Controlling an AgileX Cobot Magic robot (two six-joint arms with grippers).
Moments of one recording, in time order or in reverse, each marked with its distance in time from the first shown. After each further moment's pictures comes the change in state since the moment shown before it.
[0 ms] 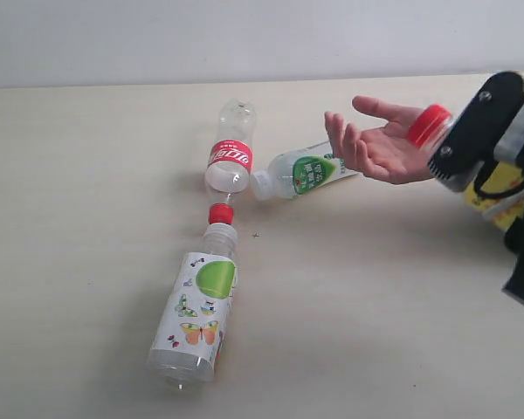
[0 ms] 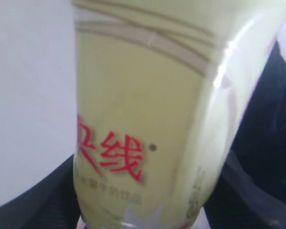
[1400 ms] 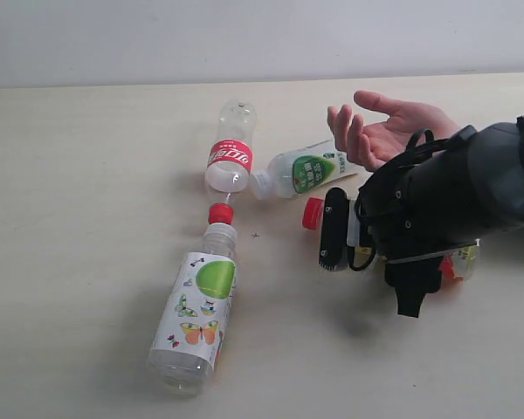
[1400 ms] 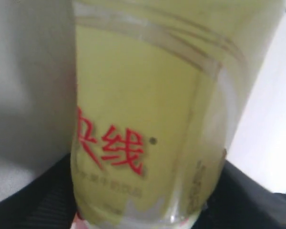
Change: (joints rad) left arm 0.000 0.000 0.000 0.000 0.000 0.000; right arm -0.045 0.687 0.007 -0.539 -0.492 0.186
